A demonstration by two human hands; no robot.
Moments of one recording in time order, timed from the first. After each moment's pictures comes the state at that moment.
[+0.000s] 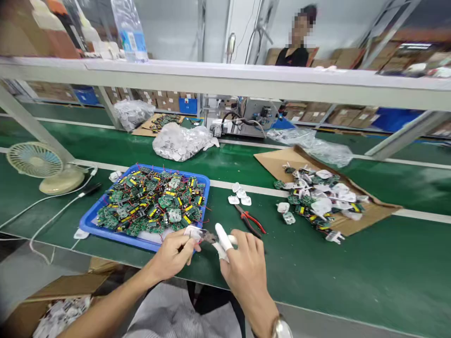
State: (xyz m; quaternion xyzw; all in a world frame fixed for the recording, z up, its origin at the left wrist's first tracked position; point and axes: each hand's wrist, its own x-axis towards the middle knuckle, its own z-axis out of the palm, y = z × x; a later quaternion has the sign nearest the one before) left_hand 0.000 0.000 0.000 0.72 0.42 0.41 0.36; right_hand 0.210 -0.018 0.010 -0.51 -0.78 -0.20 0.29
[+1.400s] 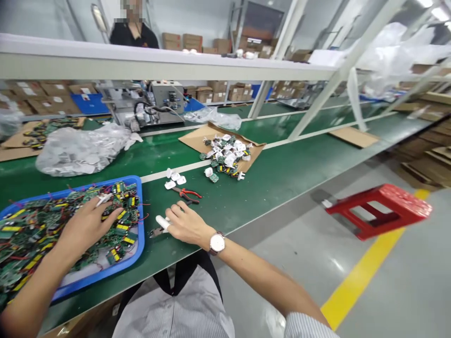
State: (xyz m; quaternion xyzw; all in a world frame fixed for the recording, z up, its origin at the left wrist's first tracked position) left_hand -0.051 0.130 -0.002 0.89 0.42 0.17 -0.09; right_hand 0.242 -0.003 -0.010 -0.44 -0.87 -0.19 0.12
